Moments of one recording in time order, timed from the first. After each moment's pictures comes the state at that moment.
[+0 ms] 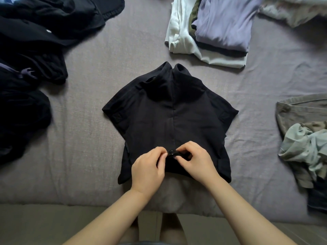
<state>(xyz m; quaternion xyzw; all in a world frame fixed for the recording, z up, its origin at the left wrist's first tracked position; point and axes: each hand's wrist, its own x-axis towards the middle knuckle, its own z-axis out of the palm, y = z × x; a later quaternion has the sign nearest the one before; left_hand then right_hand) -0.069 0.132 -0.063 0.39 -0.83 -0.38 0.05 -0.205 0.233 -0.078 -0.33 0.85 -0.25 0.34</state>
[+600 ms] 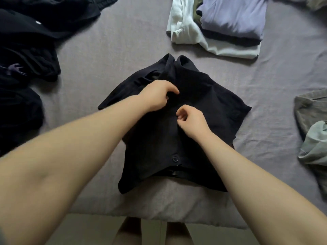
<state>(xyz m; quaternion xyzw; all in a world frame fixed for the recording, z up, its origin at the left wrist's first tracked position) -0.211 -0.020 -0.115 0.19 -0.91 -0.34 -0.12 -0.269 0.145 -0.133 -0.28 0.86 -0.23 0.36</state>
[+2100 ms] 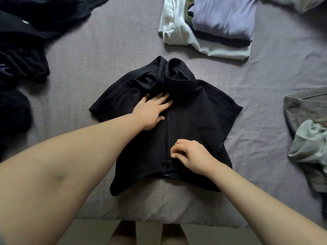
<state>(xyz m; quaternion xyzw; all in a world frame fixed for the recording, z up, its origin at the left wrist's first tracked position) -0.189 0.010 -0.150 0.11 -0.95 -0.15 -0.26 -0.240 0.219 -0.119 -0.51 0.75 -0.16 0.39</state>
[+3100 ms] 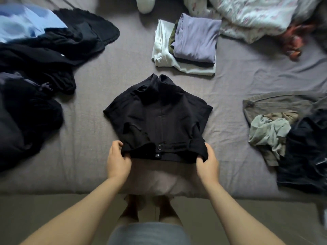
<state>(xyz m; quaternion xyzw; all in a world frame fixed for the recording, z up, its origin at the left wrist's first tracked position) -0.018 0.120 -0.033 0.58 -0.71 -0.40 0.02 -0.184 0.313 -0.016 0.01 0.90 -0.33 0.27</state>
